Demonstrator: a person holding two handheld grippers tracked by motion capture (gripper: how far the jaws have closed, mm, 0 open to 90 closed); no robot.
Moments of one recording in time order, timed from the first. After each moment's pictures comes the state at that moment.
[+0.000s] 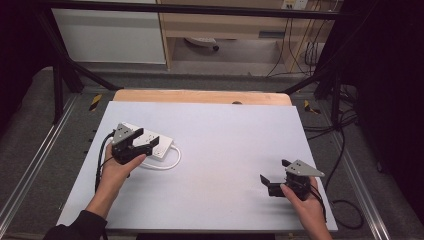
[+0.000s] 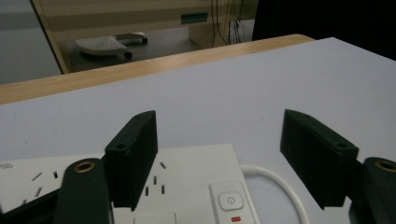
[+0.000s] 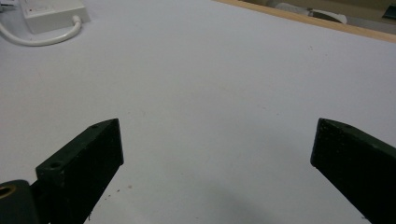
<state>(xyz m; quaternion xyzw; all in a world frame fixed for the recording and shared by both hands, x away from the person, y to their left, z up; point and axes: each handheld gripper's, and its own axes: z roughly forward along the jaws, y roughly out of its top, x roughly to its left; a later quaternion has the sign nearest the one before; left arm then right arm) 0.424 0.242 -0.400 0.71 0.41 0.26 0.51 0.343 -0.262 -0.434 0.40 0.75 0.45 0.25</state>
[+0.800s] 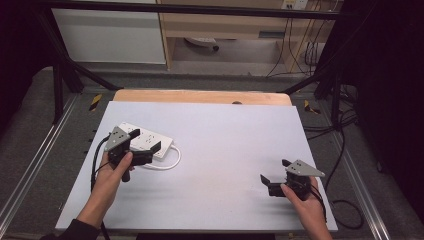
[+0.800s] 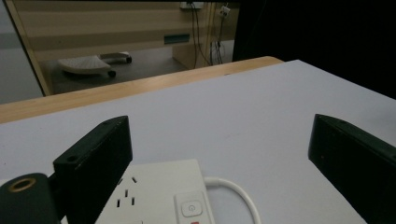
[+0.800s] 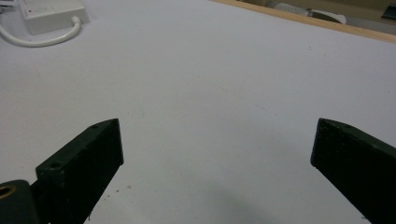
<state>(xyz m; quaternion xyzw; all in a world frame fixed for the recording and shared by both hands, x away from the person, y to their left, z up) 0.393 0.243 -0.380 0.70 0.38 0.25 0.55 0.344 -0.263 -0.434 0.40 0.75 0.46 0.25</state>
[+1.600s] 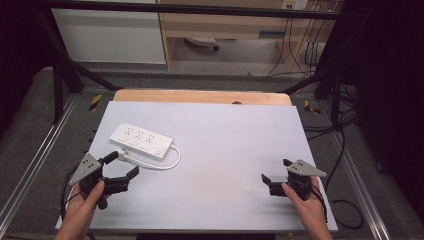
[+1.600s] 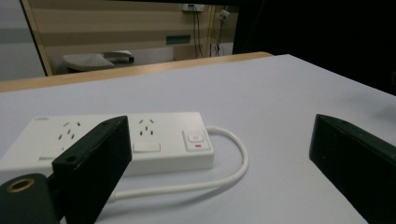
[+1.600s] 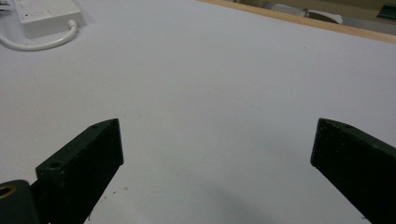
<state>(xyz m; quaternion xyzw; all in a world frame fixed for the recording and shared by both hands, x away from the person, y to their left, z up) 0.323 0.293 -0.401 0.69 0.40 0.25 0.56 0.344 -0.266 -0.433 0.41 0.75 0.46 0.26</state>
